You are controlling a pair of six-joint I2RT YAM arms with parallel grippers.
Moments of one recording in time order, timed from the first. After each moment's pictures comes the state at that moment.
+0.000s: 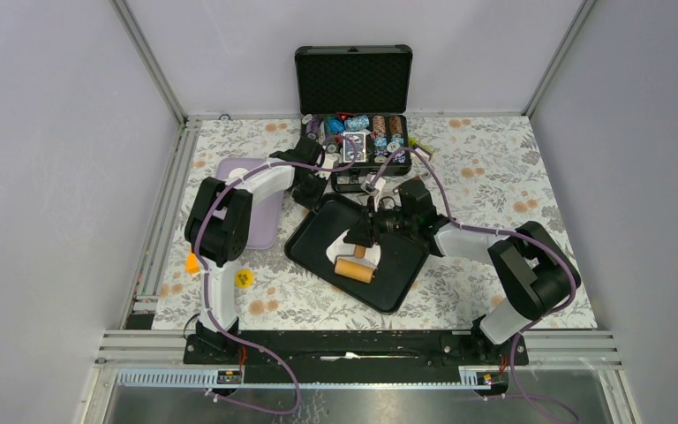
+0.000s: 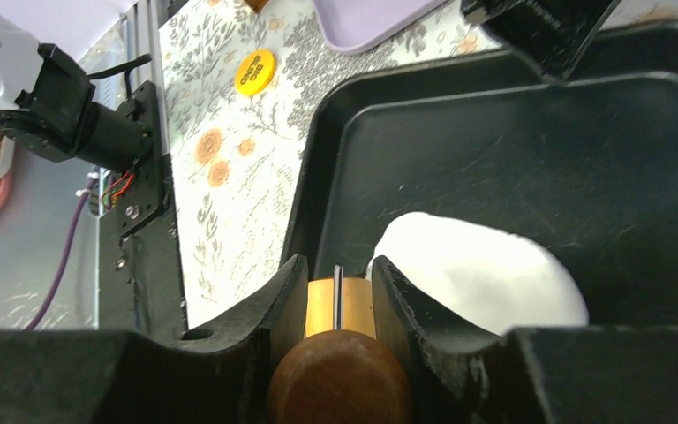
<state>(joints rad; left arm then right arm) -0.43 2.05 1.48 -0.63 0.15 0.05 0.58 1.61 0.71 0.45 -0.77 0.20</state>
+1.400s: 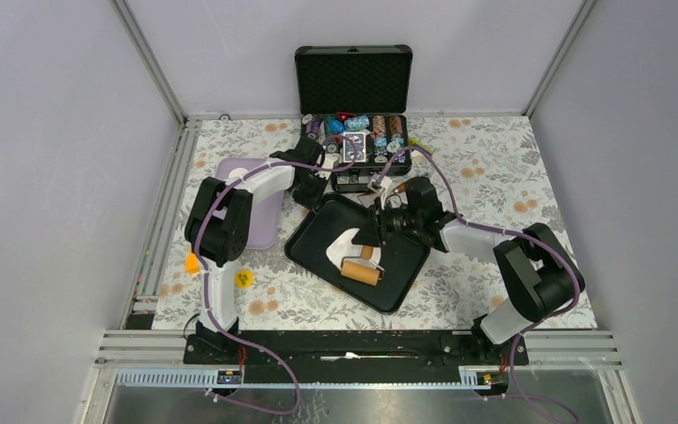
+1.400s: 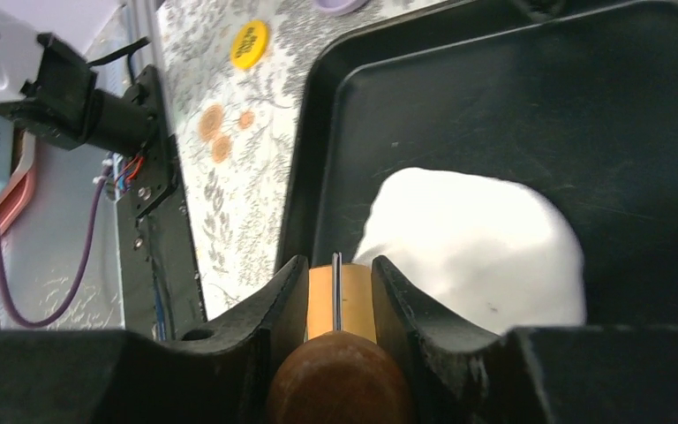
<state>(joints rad) -0.43 2.05 1.48 -0.63 0.14 0.05 0.53 1.58 0.71 0.33 -0.84 0.20</state>
